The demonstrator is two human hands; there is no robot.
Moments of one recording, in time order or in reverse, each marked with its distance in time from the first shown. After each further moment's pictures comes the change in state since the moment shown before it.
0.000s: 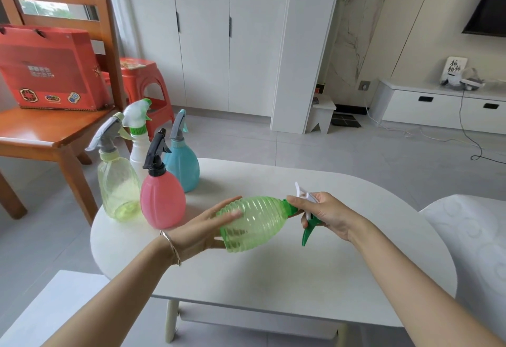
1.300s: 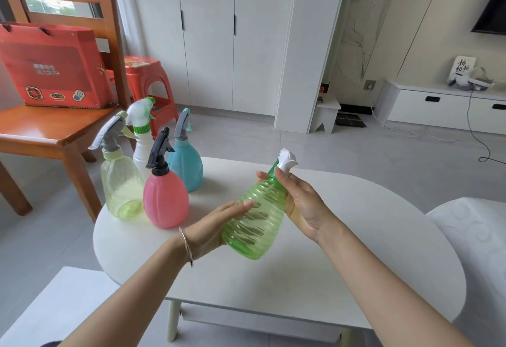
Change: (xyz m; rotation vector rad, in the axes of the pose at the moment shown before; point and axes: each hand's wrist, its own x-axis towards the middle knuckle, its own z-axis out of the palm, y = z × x) left_hand 0.008 0.008 0.019 -0.023 0.012 0.017; right_hand 0.011 -0.030 0.061 0.662 -0.054 -0.190
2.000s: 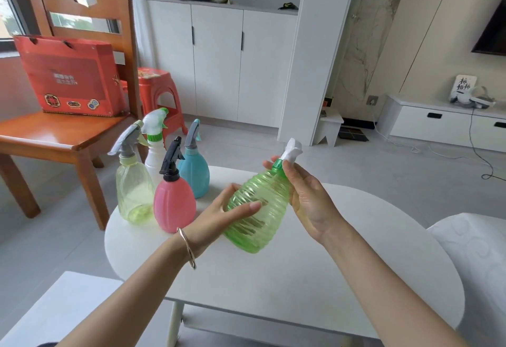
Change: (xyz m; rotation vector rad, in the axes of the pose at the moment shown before) left_hand -0.027 0.026 0.011 0.142 0.142 0.266; right_hand -0.021 -0.028 0.028 -0.201 -0.036 -0.178
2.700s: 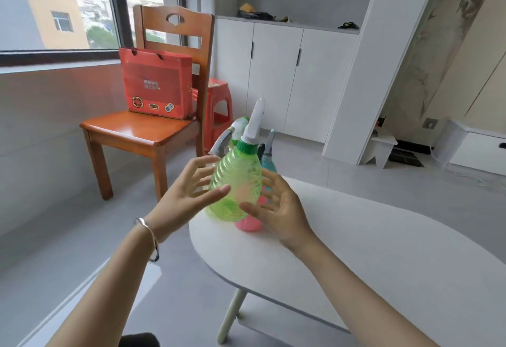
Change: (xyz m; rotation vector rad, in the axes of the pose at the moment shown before) left_hand -0.111 0.031 -0.146 0.252 0.417 0.273; right_hand 0.013 0.066 0.159 -0.362 -0.150 -0.179
